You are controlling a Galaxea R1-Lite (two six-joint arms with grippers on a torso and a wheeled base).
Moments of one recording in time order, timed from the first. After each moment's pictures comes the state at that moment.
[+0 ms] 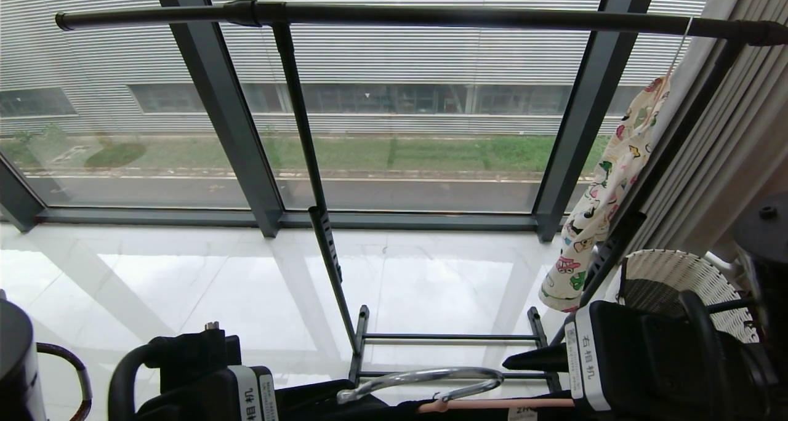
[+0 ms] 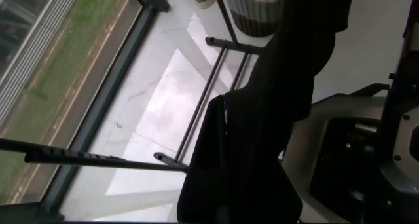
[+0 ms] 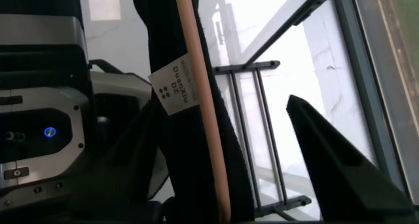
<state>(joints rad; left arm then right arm) -1.00 1.17 -0.57 -0.18 0.03 0.53 1.14 1.37 -0.93 0.16 0.04 -0.39</state>
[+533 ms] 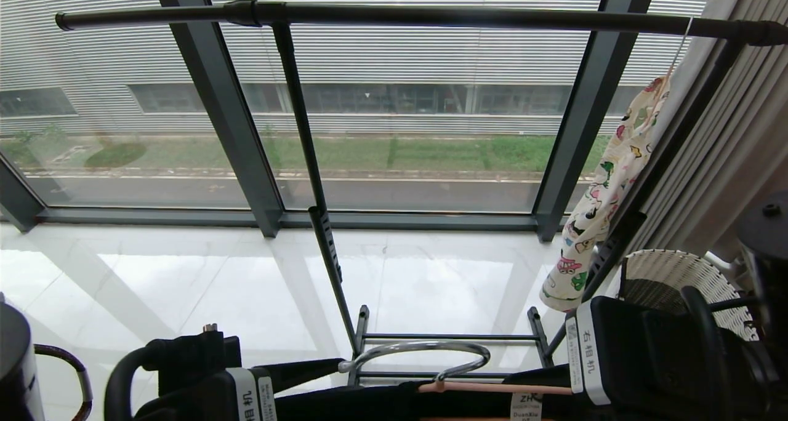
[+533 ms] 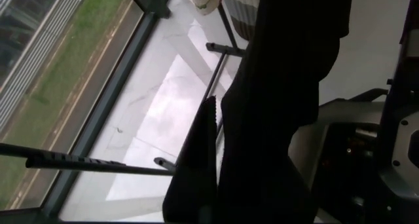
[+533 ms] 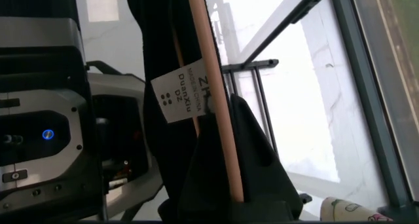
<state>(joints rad) -1.01 1.17 -0.57 -0.19 0.03 0.53 1.14 1.36 -0.93 0.15 0.03 -0.39</state>
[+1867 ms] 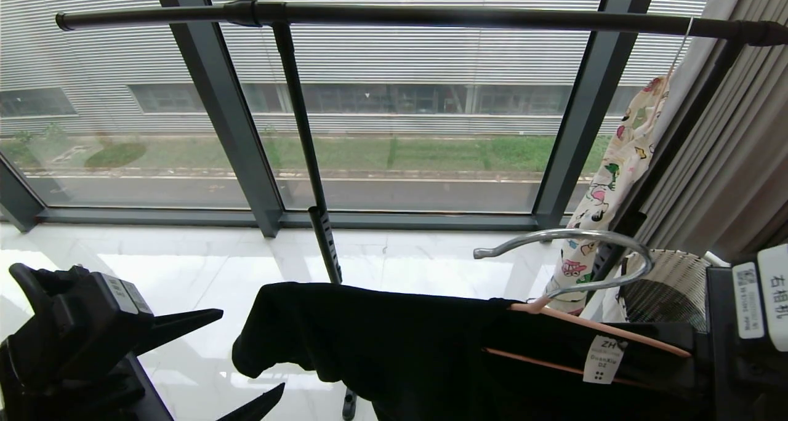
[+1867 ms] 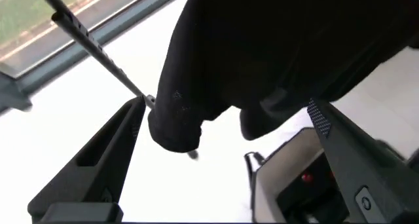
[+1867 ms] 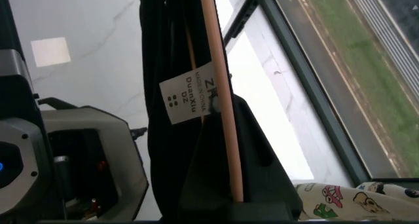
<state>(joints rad) -0.64 1.00 -0.42 -0.19 0.03 0.22 1.07 1.16 -0.78 -0.02 -0.04 -0.40</state>
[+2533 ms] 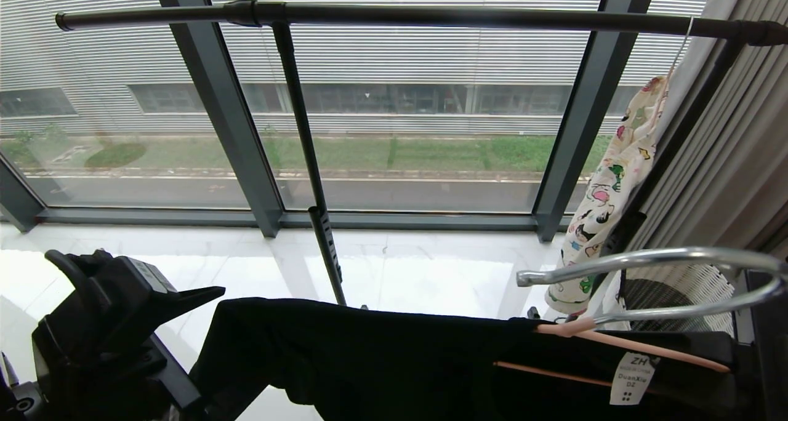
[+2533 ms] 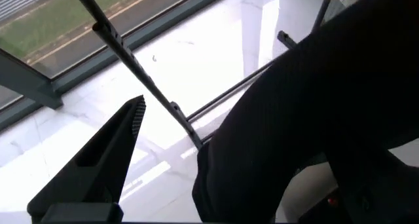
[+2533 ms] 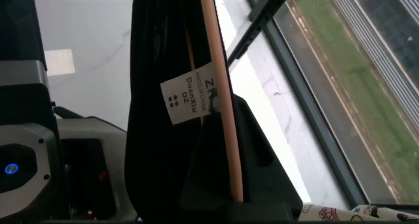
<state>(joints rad) -0.56 1.07 -0.38 -0.34 0.03 0.32 1.14 1.12 -0.79 -0.02 -0.05 -0.42</state>
